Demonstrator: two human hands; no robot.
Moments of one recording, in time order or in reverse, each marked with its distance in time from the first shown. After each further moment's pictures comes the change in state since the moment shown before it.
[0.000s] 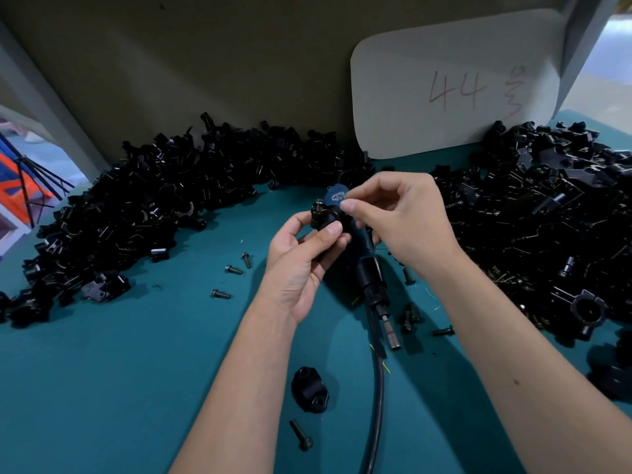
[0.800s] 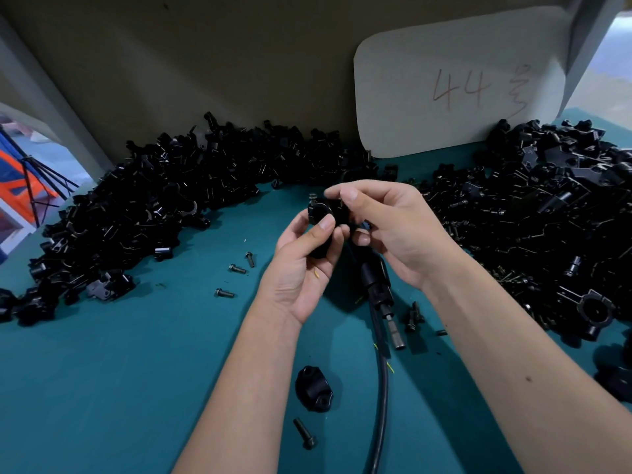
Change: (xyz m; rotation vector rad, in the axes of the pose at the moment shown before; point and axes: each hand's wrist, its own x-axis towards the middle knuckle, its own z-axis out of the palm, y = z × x) left_hand -0.002 0.003 0.001 -0.260 -0.061 -0.069; right_hand -0.005 -0.011 0.012 0.526 -0.177 0.265
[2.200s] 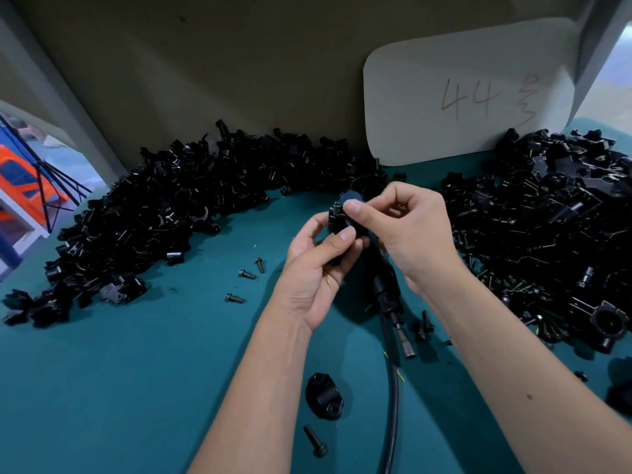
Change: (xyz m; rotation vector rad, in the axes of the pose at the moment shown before) left_hand -0.001 -0.001 0.003 0.152 -0.015 0.050; right_hand 0.000 0.007 0.005 -0.166 0.247 -0.218
